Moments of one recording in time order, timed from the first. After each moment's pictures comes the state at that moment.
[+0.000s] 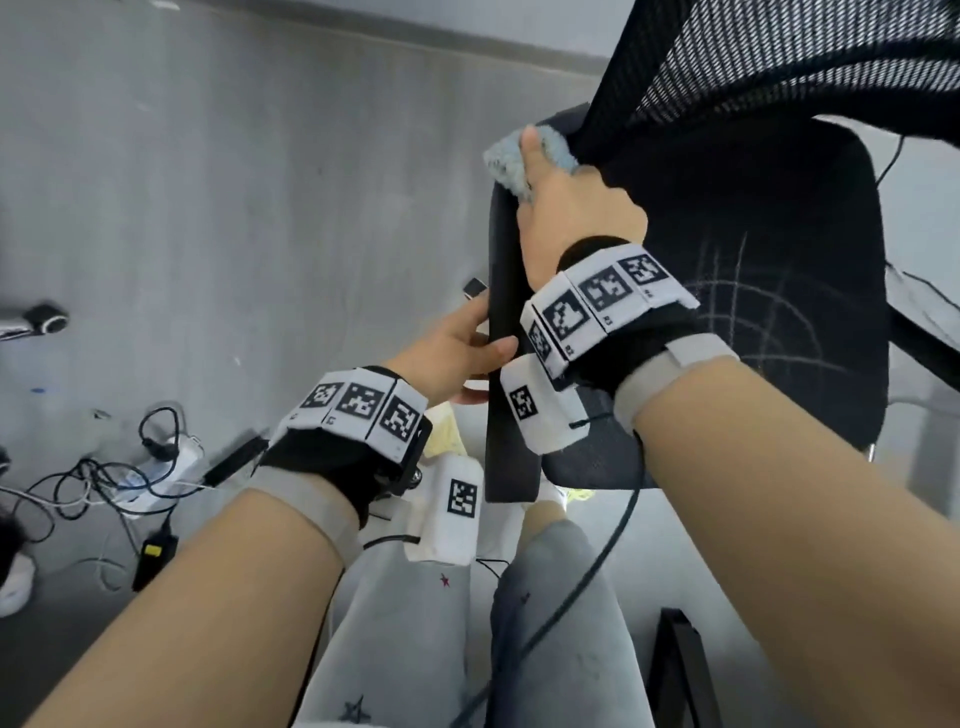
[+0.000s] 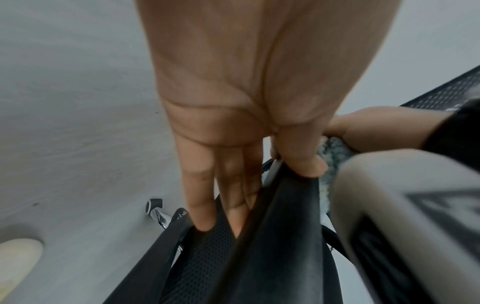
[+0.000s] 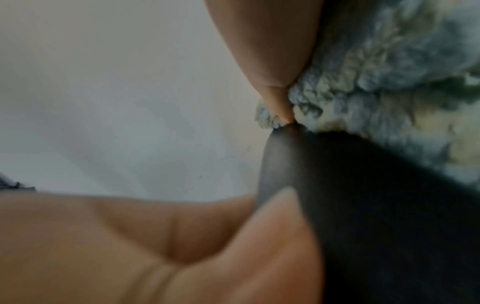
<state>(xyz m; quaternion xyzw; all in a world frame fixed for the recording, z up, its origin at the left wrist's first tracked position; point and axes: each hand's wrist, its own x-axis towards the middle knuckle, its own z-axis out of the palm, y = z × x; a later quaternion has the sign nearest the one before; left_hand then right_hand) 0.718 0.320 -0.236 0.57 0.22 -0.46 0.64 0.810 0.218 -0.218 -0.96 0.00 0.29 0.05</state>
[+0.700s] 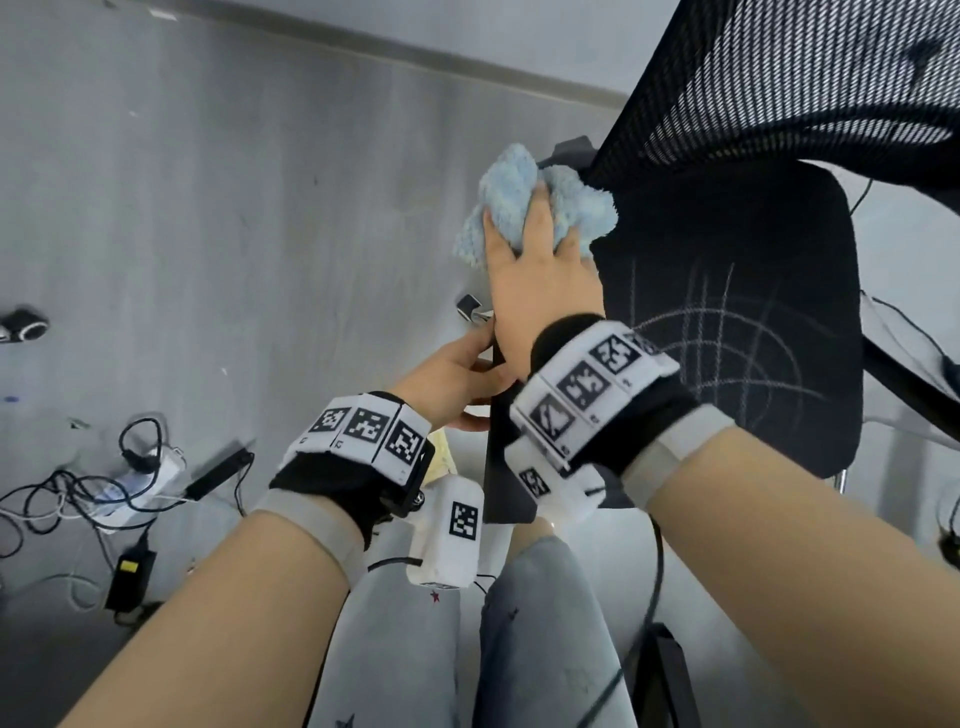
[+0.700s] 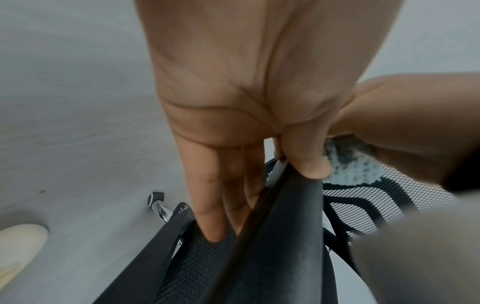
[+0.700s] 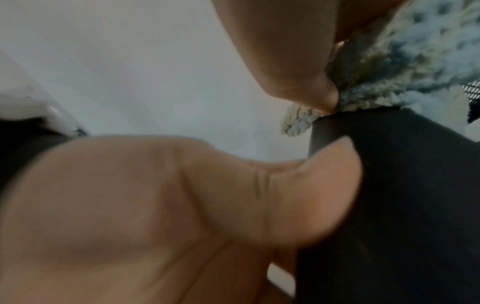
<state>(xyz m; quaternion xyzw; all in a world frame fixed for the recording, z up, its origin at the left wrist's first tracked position) 0.722 0.325 -0.233 0.56 0.21 -0.46 0.65 0.780 0.236 -0.213 -0.95 -0.12 0.28 -0.03</state>
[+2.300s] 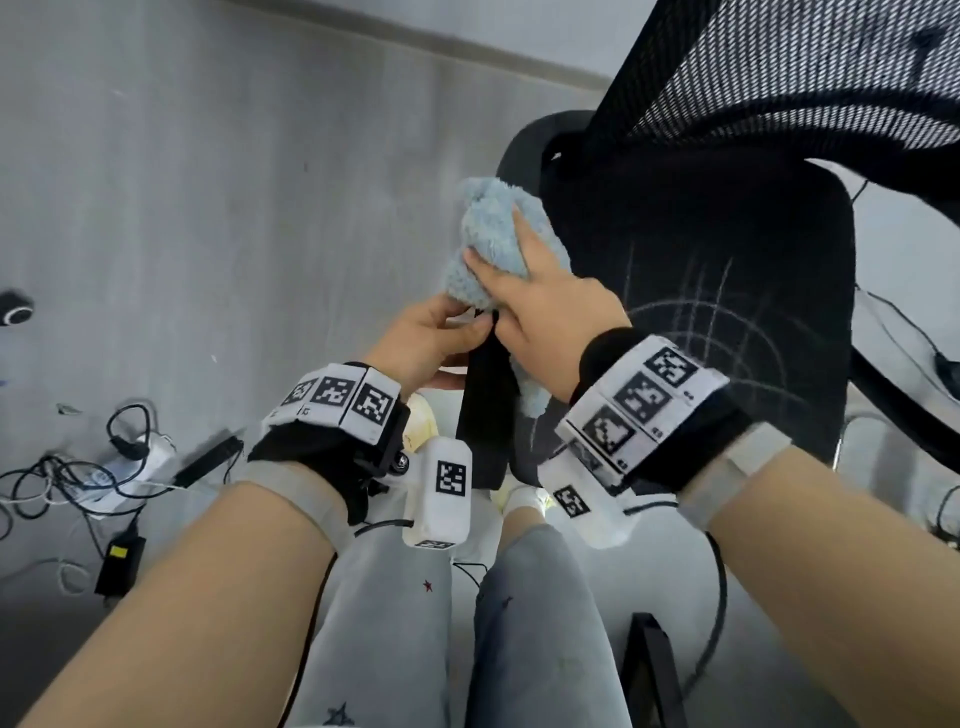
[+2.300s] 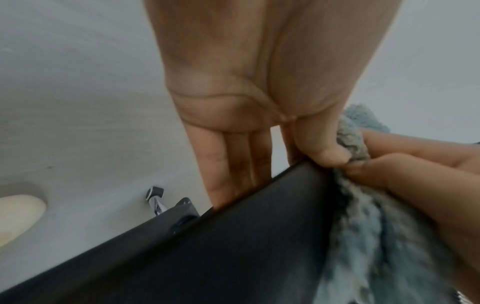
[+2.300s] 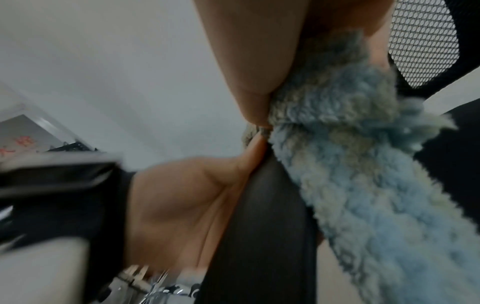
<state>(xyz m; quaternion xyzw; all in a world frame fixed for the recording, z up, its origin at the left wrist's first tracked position) 0.729 0.324 -0.252 0.55 0.27 -0.37 0.70 0.775 0.195 -0.206 -0.91 -0.19 0.36 0.07</state>
